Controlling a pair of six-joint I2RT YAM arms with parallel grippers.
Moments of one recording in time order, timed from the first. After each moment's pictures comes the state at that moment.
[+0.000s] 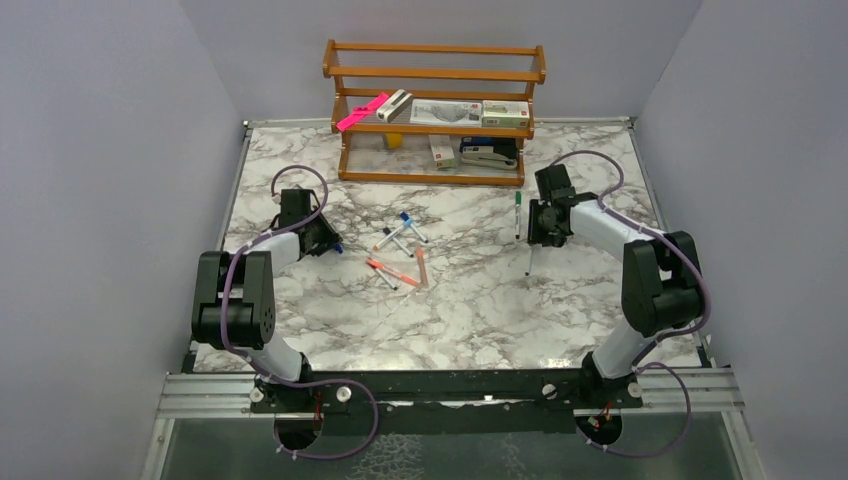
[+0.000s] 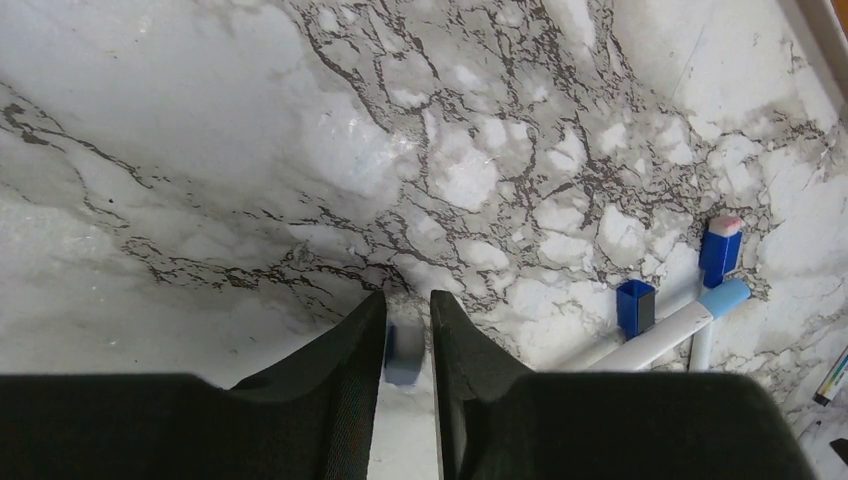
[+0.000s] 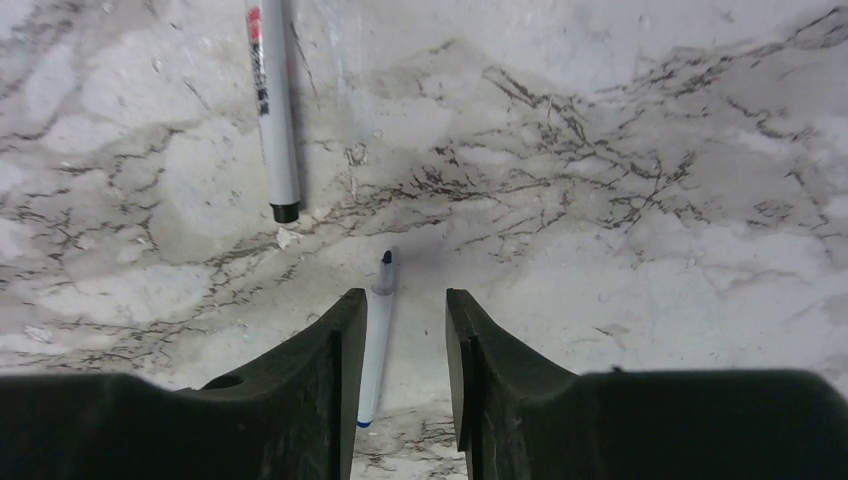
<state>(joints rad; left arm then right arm) -0.01 1.61 0.77 -0.08 0.12 -0.66 0.23 1.68 1.03 -0.48 0.14 0.29</state>
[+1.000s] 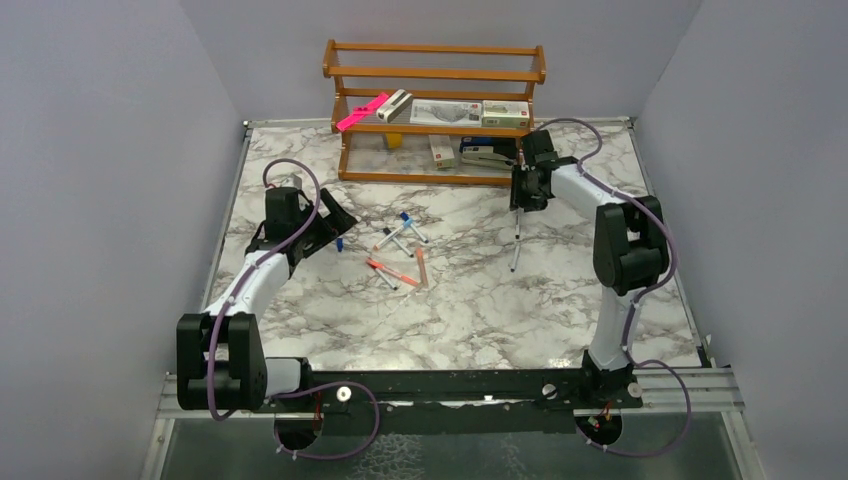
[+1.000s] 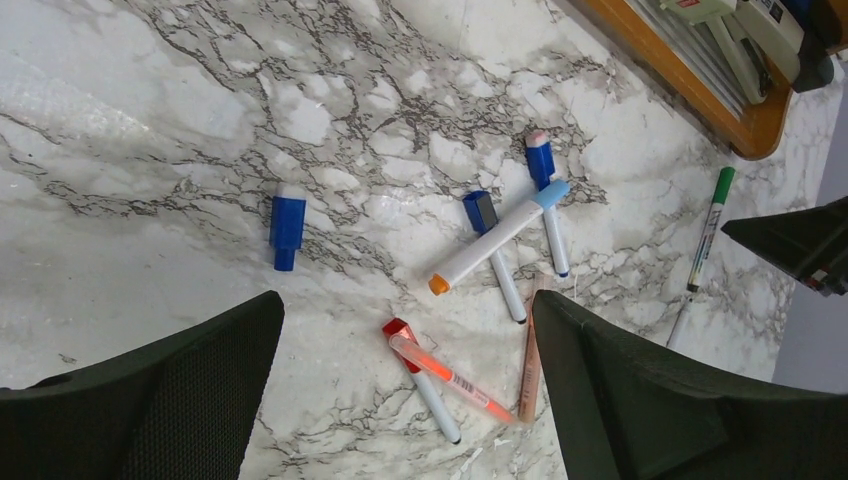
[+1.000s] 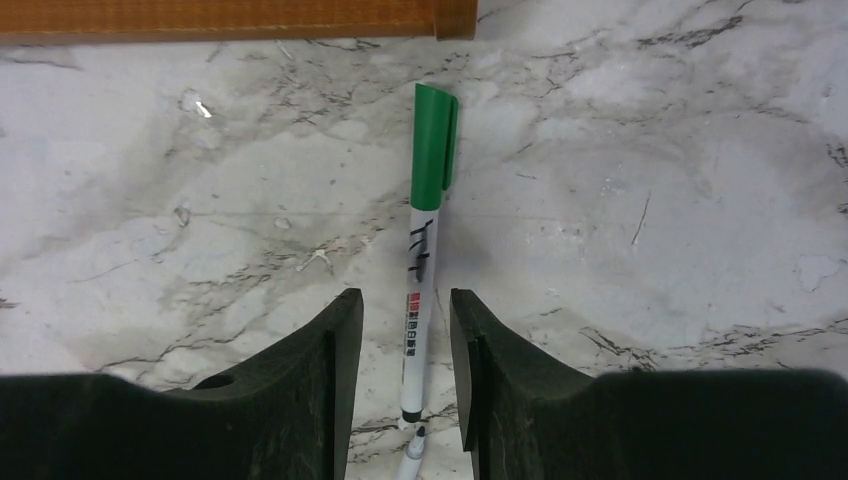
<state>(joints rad) -0.01 1.28 0.71 -0.12 0.26 -0.63 0.23 1.97 1.47 -0.53 0.07 0.28</state>
